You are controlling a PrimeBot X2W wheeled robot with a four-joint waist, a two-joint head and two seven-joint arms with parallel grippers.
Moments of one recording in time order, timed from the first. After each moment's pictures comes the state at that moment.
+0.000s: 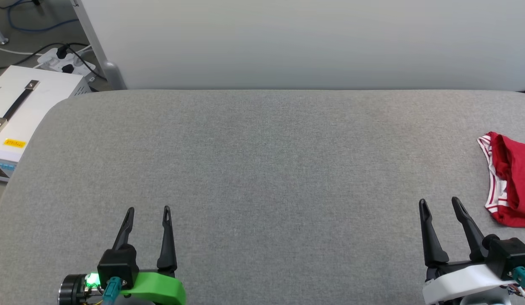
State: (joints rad) left arm 0.06 0.10 -0.07 0.06 -0.09 0.05 -0.26; right arm 0.07 -0.10 0.00 0.04 0.20 0.13 -0.26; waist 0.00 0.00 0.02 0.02
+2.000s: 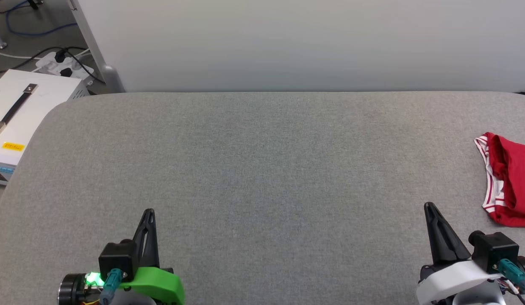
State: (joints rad) left arm 0.06 0.09 -0.05 0.06 -0.07 0.03 -0.16; right arm 0.07 -0.08 0.01 0.03 0.14 0.13 -0.17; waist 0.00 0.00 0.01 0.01
